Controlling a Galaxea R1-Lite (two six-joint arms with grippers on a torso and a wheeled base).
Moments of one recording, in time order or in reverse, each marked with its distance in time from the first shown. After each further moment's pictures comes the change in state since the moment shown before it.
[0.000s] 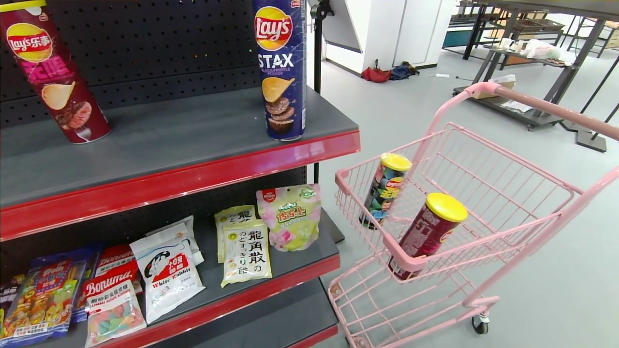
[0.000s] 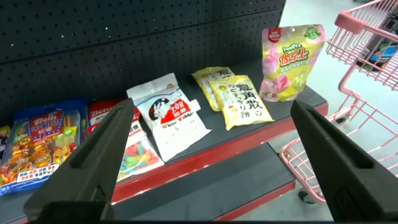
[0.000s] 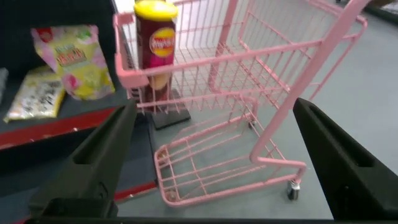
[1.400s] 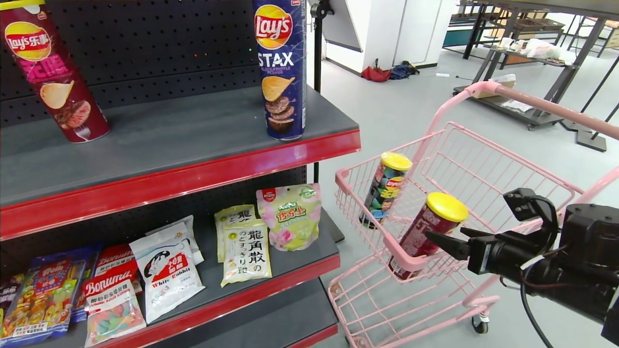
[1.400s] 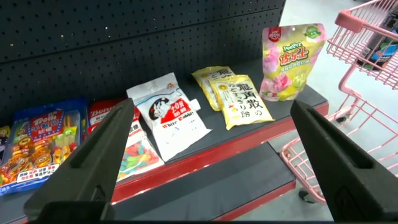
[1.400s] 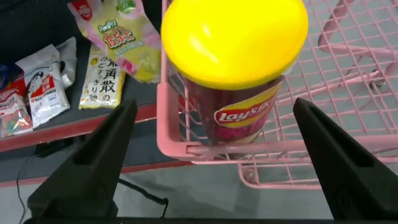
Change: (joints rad) left arm 0.000 0.000 0.000 0.000 0.000 0.002; right arm 0.209 1.652 -0.210 -1.083 0.153 0.203
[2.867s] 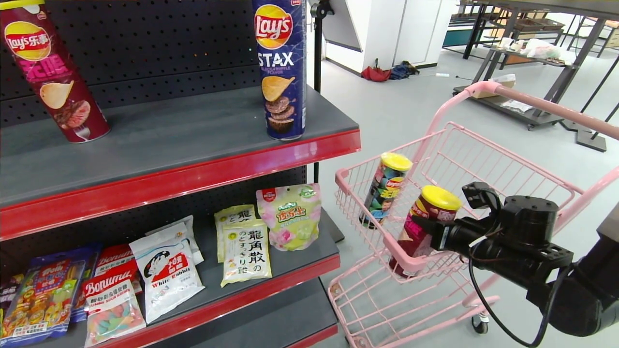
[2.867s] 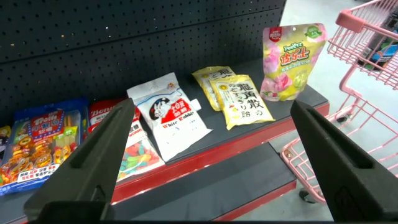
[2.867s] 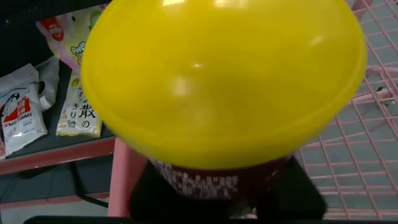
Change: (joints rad) left arm 0.000 0.000 0.000 0.000 0.000 0.001; right arm -0.003 0.326 -0.157 -0.204 -0.004 0.008
